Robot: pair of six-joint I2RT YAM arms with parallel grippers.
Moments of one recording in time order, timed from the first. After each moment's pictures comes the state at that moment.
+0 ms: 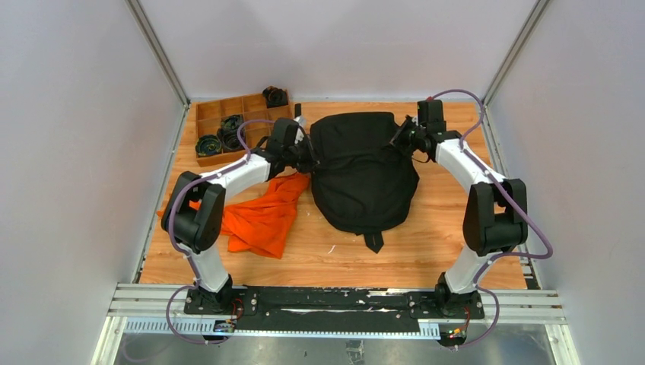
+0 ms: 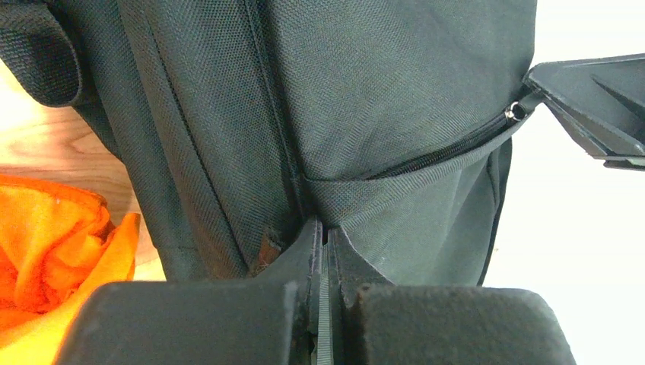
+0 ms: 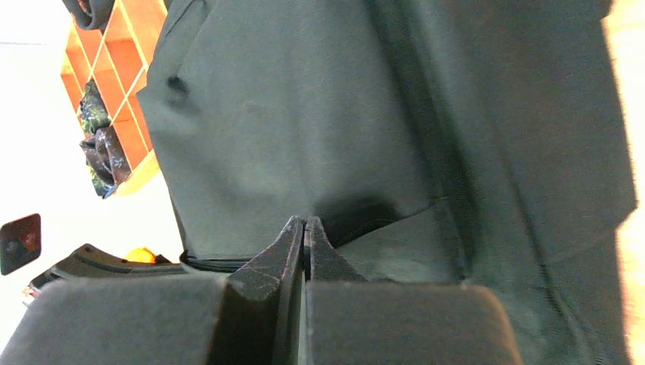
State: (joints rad) left arm -0.46 1.77 1.17 -0.06 0.34 -0.79; right arm 0.18 1.70 1.29 -0.29 -0.28 0.76
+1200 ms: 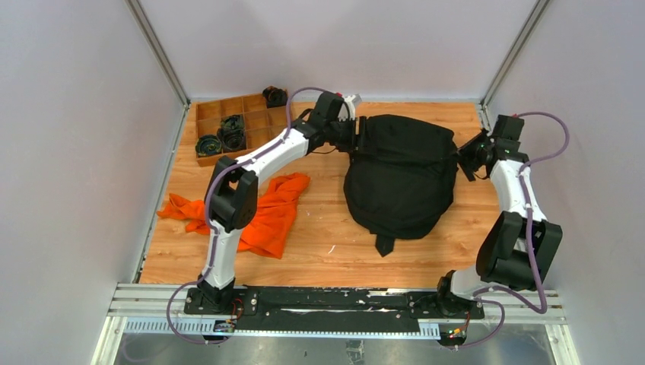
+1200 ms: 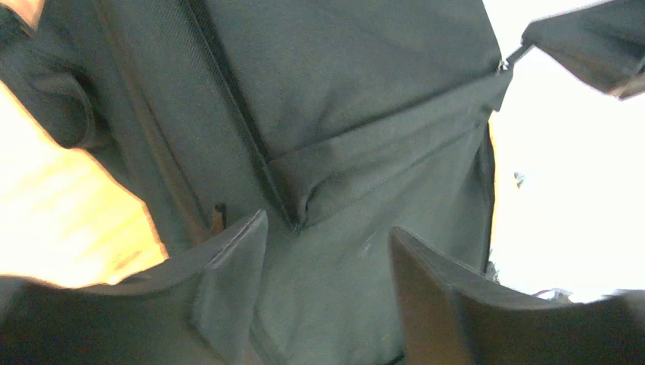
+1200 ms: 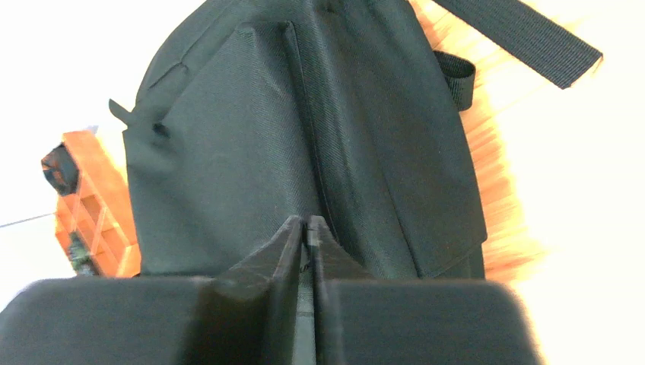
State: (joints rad) left arm -0.59 2.09 1.77 -0.29 0.46 -0.53; right arm -0.27 1.46 1.12 -0.41 -0.27 0.65
